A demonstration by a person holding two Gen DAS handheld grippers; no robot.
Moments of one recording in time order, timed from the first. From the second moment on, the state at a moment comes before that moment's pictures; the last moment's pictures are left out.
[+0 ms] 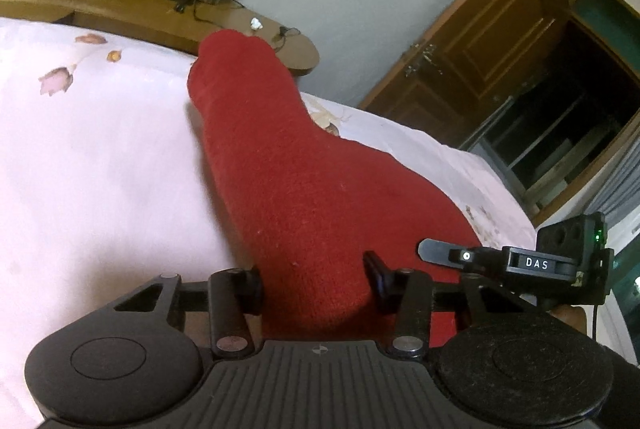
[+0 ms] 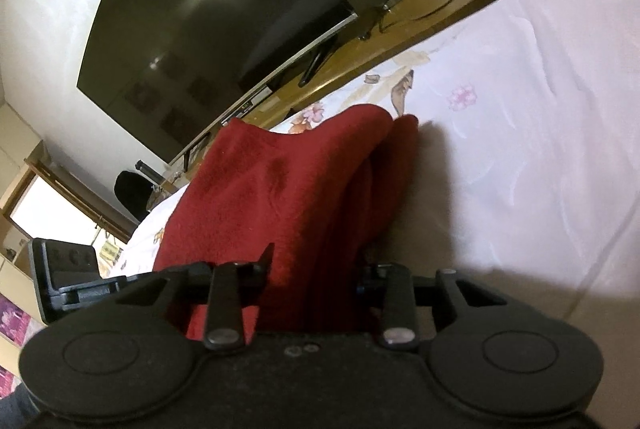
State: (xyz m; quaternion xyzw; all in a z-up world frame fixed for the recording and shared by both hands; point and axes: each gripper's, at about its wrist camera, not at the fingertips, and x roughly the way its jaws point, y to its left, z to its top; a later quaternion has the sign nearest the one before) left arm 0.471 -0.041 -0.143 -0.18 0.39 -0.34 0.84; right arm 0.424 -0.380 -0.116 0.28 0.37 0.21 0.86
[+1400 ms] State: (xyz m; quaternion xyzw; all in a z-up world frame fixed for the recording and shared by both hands) left arm 0.423 0.233 -0.109 -0.26 0.37 -0.31 0.84; right arm 0.423 -0.176 -0.074 0.26 0.35 0.30 0.85
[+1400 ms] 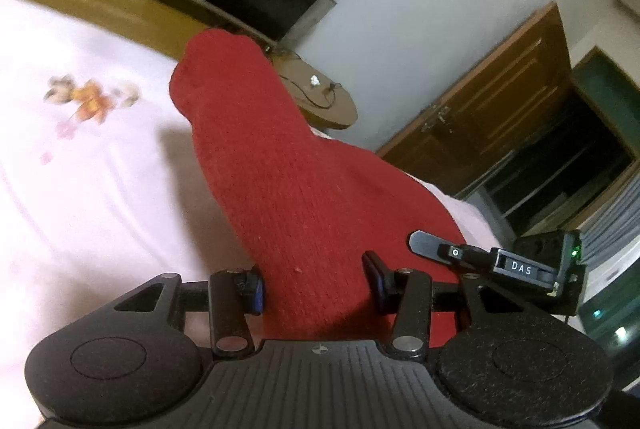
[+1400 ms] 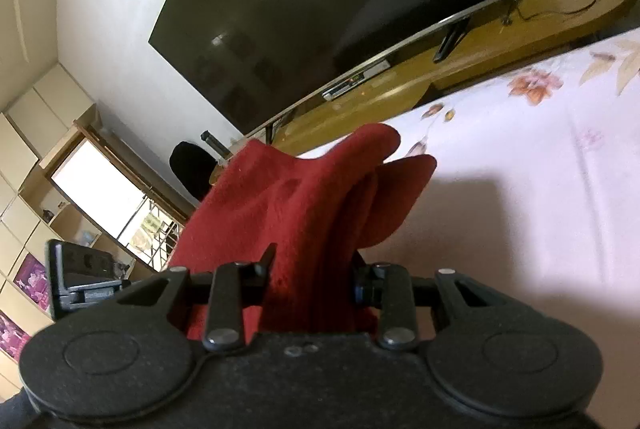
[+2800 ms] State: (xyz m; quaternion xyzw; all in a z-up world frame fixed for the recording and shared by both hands) left arm 0.389 0.239 -0.121 -0.11 0.32 -0.16 0.93; right arm 0.416 -0.084 -0.082 0.01 0.34 0.20 0.92
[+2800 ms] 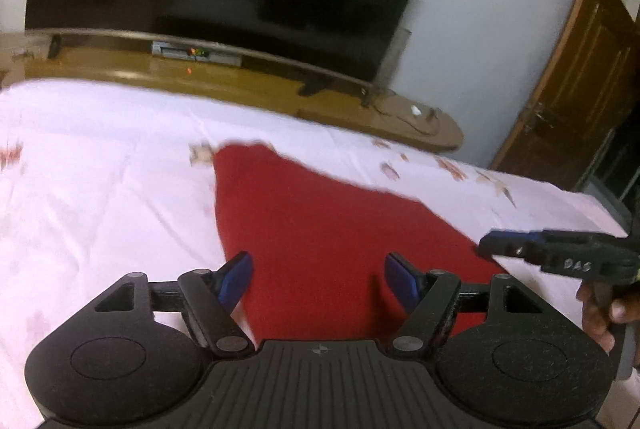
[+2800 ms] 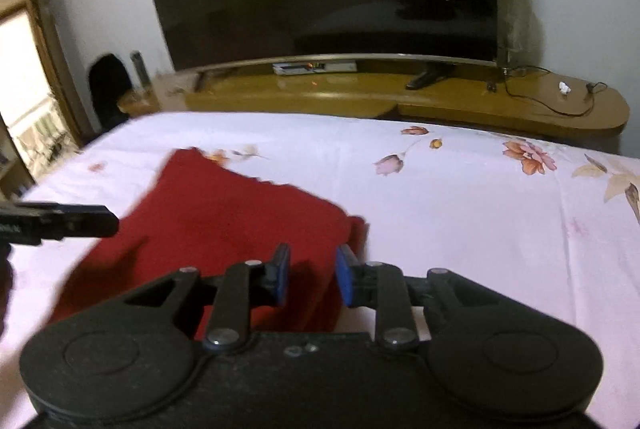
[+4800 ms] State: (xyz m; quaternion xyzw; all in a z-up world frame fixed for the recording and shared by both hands) left arm -0.013 0.122 0.001 -0.06 0.23 -0.05 0.97; right arm 0.092 -0.134 0.017 0.03 0.27 0.17 0.95
